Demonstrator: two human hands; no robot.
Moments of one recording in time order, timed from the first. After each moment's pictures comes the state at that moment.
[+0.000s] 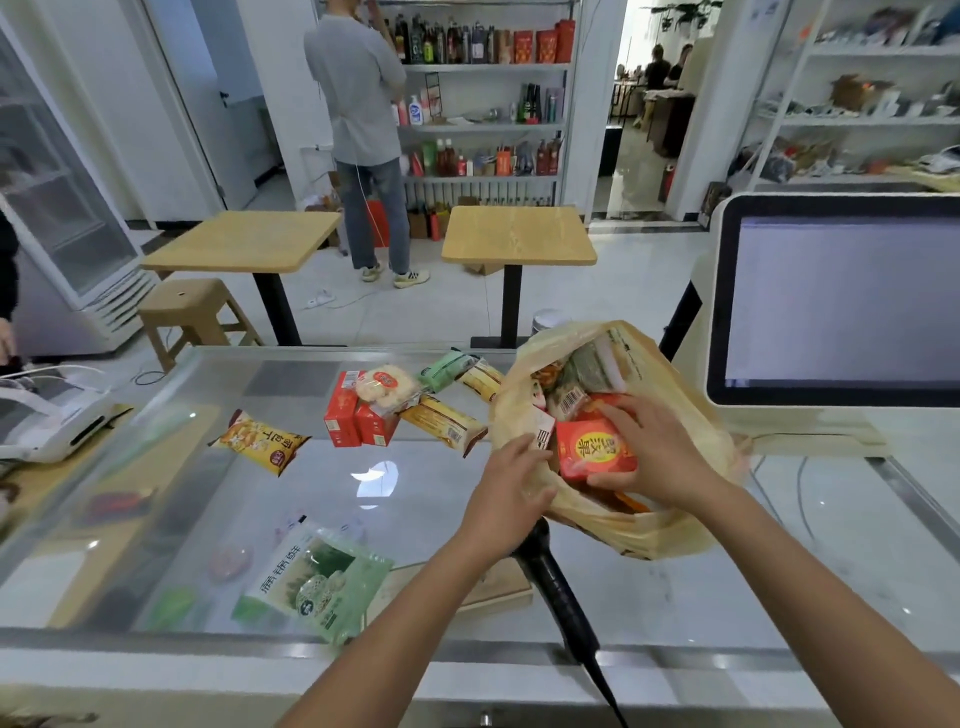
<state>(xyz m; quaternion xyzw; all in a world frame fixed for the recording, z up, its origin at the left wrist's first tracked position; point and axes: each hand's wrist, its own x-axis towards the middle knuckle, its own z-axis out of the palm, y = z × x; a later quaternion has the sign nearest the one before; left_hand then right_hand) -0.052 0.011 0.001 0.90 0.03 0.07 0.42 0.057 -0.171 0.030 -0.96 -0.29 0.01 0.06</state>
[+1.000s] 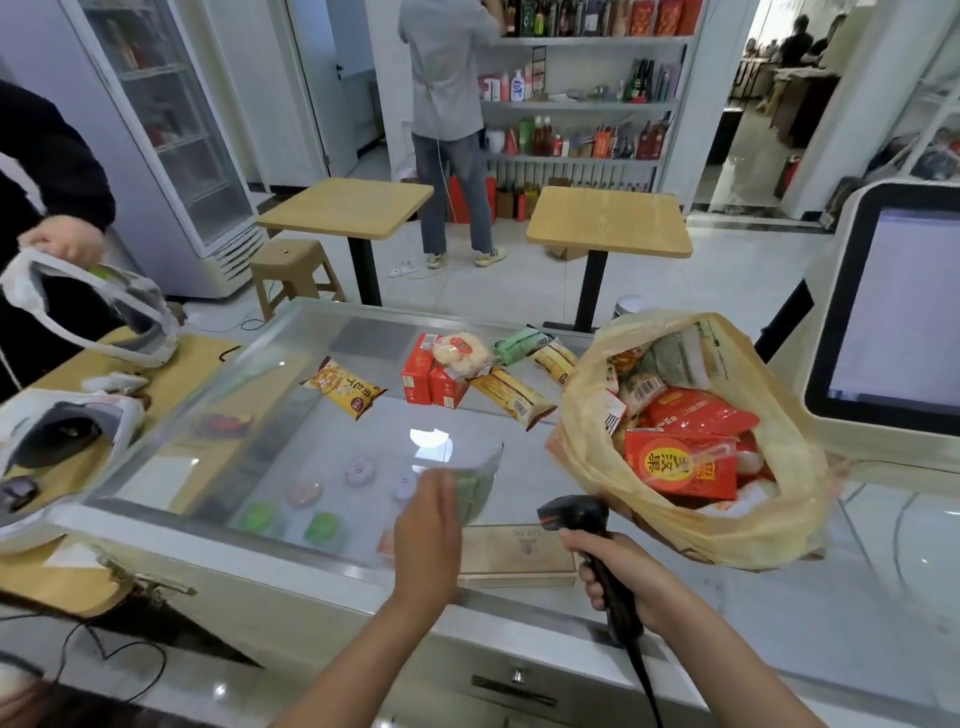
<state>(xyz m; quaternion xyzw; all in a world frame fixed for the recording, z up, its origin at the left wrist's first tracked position) -0.164 0.061 -0.028 0.83 0.27 0.38 0.29 -0.057 -0.116 -0.029 -0.69 0.02 0.47 0.55</state>
